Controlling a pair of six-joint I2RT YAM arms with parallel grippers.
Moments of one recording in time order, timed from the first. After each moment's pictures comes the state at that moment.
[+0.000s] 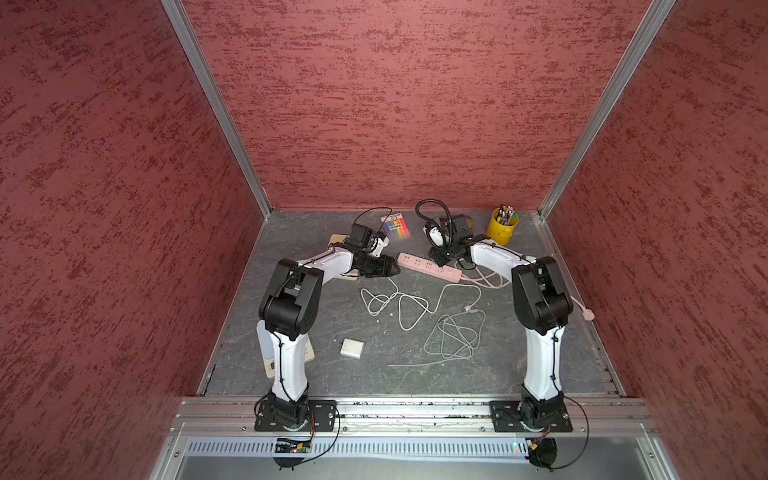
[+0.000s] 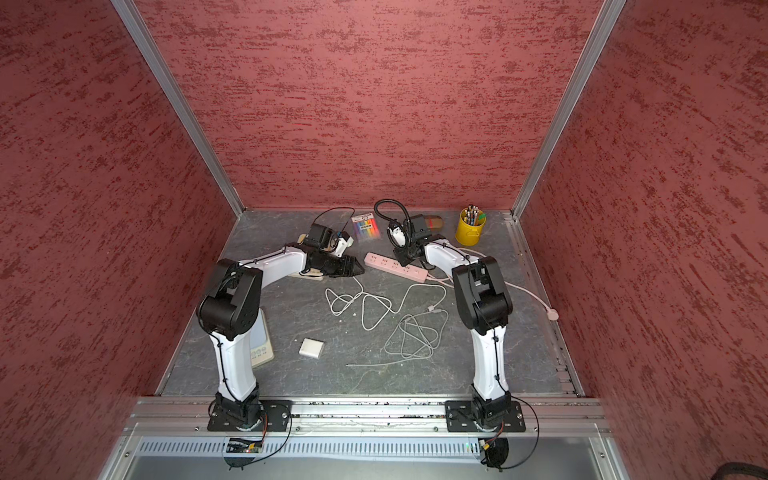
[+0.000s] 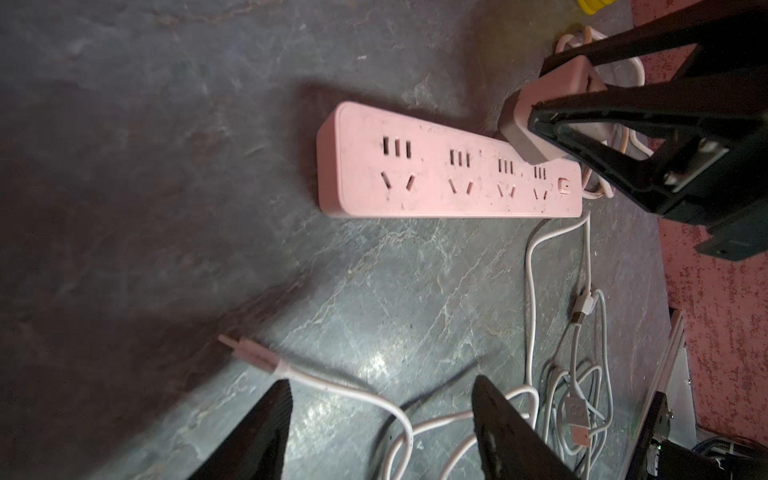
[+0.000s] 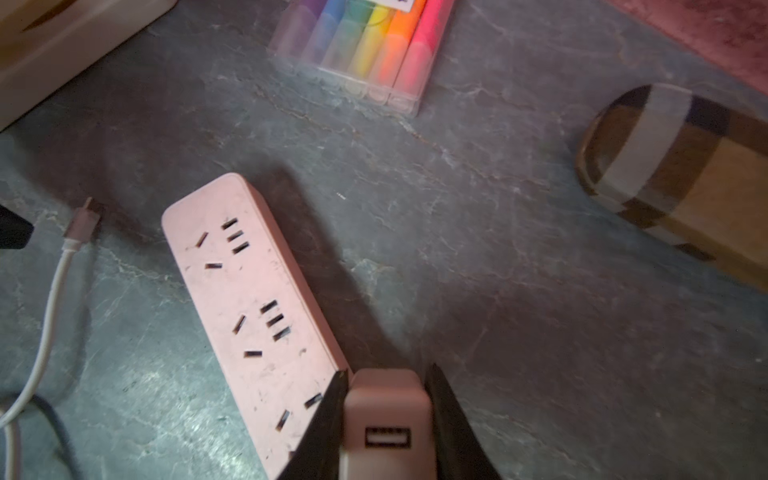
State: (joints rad) left arm -0.34 1.99 1.33 -0.36 0.55 -0.23; right arm 0.35 2.09 1.52 -0.33 -0.23 -0.24
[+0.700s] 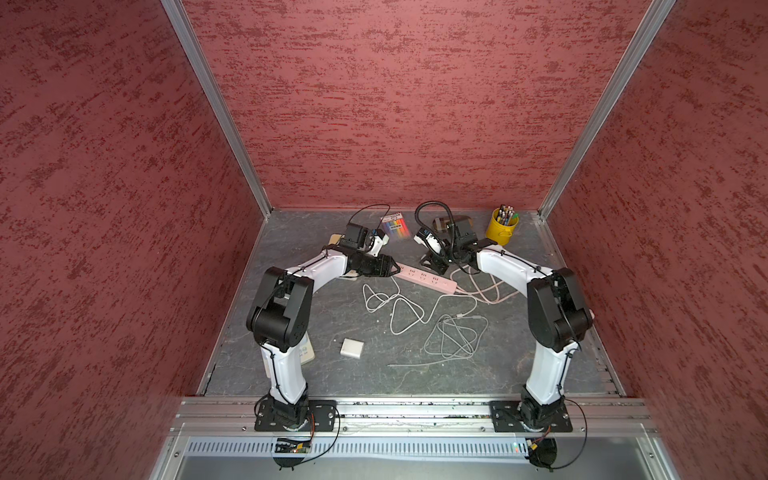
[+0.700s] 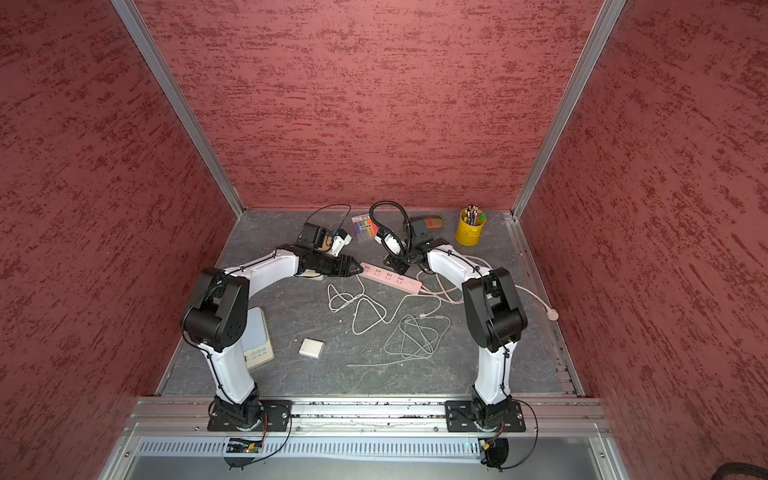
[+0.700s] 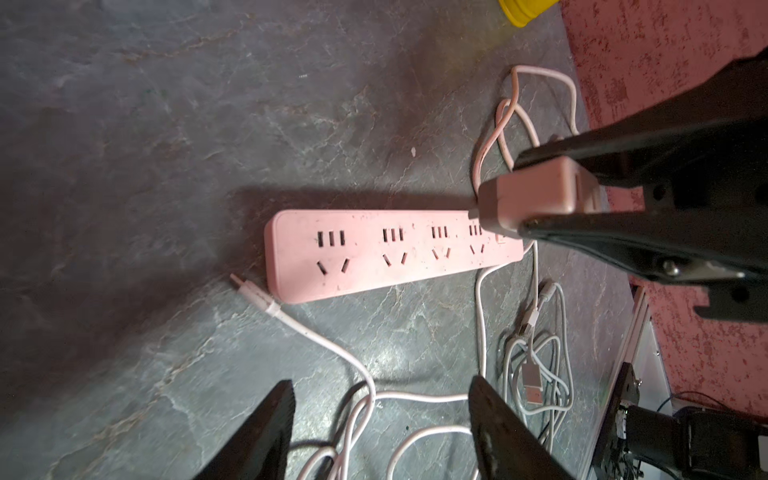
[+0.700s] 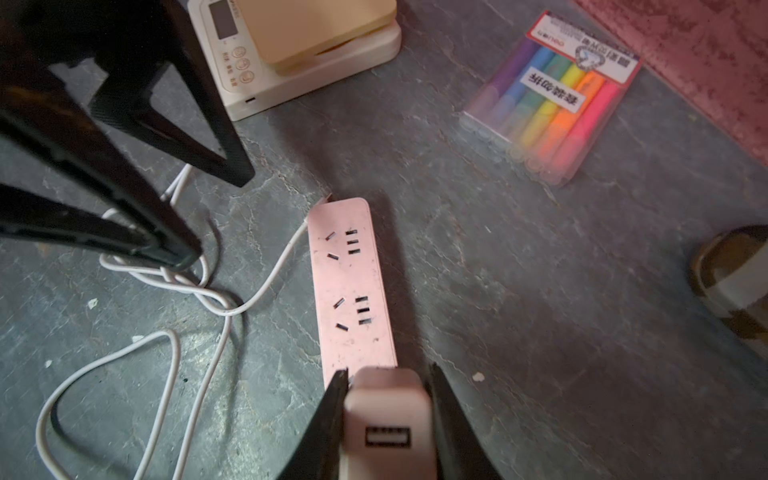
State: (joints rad) left arm -0.34 1.89 1.28 -0.34 0.60 -0.23; right arm 0.38 1.90 1.39 -0.35 -0.45 -0.49
